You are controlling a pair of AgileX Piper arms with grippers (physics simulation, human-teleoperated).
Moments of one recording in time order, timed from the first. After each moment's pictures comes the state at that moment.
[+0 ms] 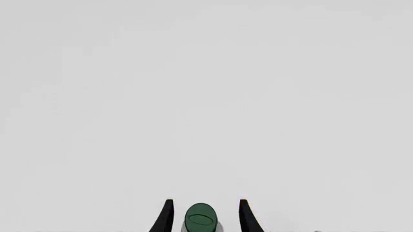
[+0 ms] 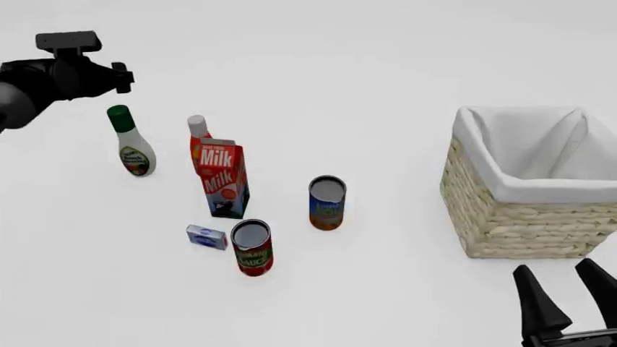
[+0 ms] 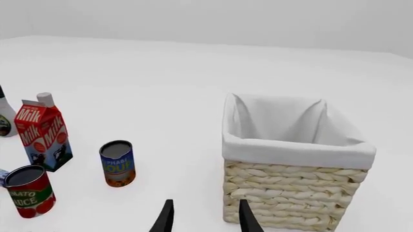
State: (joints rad) left arm 0.18 2.04 -1.83 0.31 0.00; right arm 0.10 0.04 0.00 -0.01 -0.03
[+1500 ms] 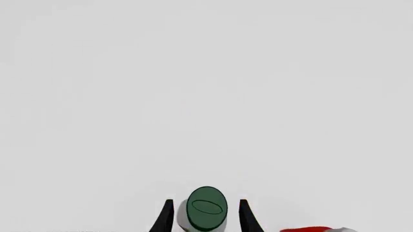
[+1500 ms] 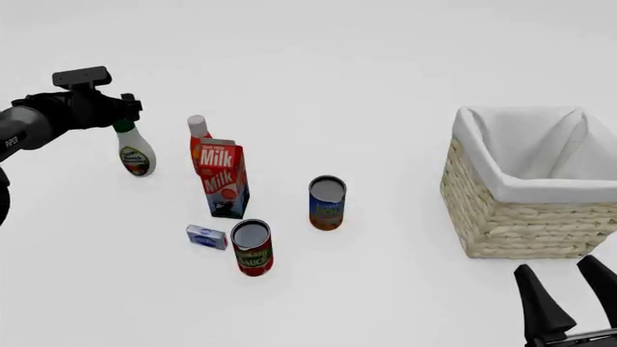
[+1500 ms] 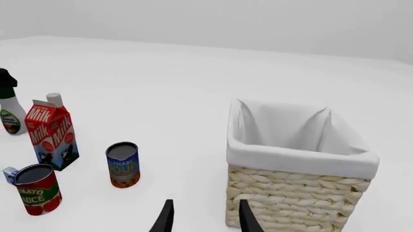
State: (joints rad) left arm 0.19 2.11 -1.72 0.24 -0.07; right arm 0.13 0.02 -0.04 0.03 -0.05
